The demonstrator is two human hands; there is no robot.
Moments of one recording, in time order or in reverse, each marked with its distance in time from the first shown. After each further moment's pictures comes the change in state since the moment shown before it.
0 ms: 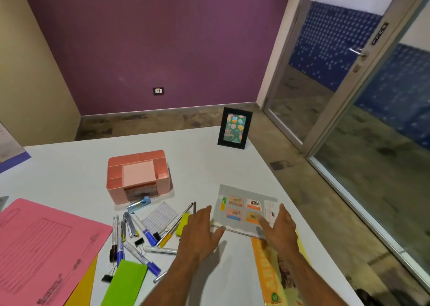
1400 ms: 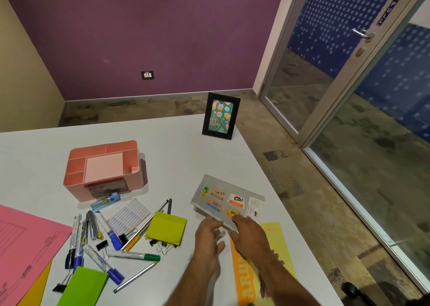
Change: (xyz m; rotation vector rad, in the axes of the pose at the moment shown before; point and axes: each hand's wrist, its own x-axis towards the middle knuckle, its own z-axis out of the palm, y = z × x) left_hand 0.035 0.069 0.100 -1.445 -0.050 -0.708; right_hand 0.042 0.030 0.040 -0.346 -0.207 -0.443
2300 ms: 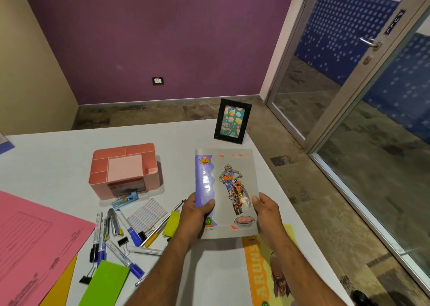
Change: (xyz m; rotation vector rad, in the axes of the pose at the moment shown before) left_hand 0.001 0.083 -0.046 0.250 -0.097 0.346; right_hand 0.004 -0.043 -0.060 1.200 0.149 0.280
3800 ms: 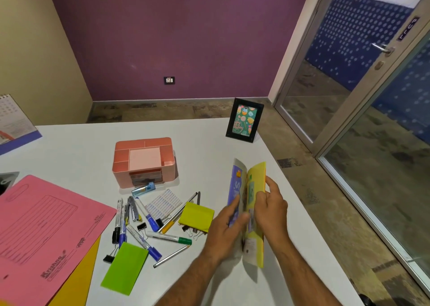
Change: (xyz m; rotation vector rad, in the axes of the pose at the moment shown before) left_hand -0.081 -0.013 0.008 0.327 -0.188 0.241; right_hand -0.063 -0.047 0.042 -0.431 0.227 -0.273
